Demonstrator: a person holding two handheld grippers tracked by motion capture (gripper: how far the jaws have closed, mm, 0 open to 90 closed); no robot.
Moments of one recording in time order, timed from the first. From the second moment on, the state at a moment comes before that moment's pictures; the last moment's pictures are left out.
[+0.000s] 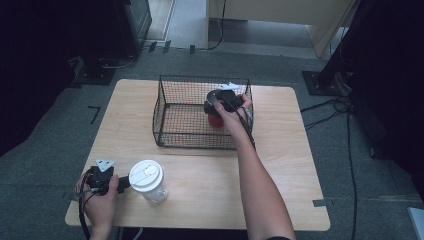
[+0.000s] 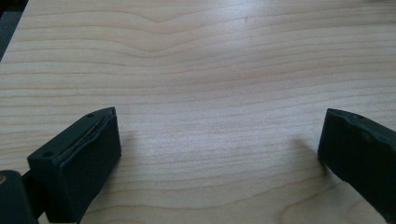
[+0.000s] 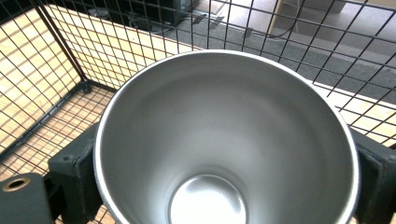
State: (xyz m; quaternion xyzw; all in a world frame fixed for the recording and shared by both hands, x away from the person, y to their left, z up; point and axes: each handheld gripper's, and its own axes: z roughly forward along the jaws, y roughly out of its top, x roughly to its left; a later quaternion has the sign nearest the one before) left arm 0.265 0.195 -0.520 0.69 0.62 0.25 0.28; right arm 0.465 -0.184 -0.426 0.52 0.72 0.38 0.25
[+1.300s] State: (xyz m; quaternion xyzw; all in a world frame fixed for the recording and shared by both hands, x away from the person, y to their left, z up) left arm 0.265 0.194 -0.520 0.70 0.62 0.25 0.28; right arm 0.448 -0.179 -0.393 0.53 0.72 0.36 0.27
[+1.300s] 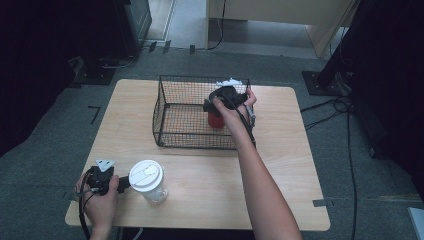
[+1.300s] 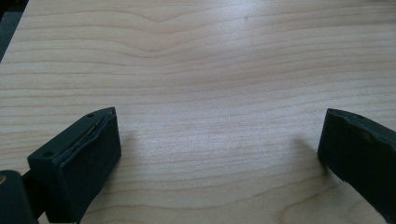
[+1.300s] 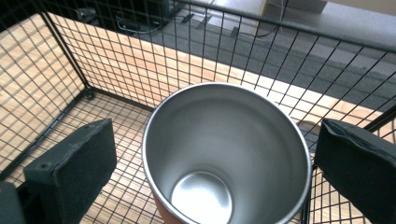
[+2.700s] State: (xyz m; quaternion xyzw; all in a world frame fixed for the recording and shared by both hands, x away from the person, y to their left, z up) left arm 0.265 0.194 -0.520 0.70 0.61 0.25 0.27; right arm 0.335 -0.211 -0.400 0.48 0.71 0.44 0.27
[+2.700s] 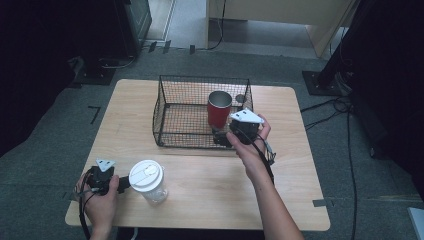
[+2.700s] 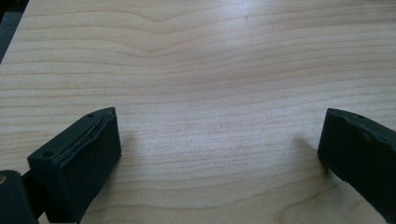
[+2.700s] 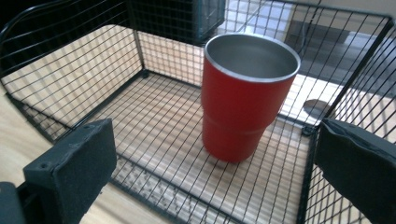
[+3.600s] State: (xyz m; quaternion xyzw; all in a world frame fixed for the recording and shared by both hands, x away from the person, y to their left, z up) left arm 0.265 0.194 -0.520 0.70 0.61 0.25 0.28; right arm 0.265 -0.175 -0.425 0.41 0.74 0.49 0.20
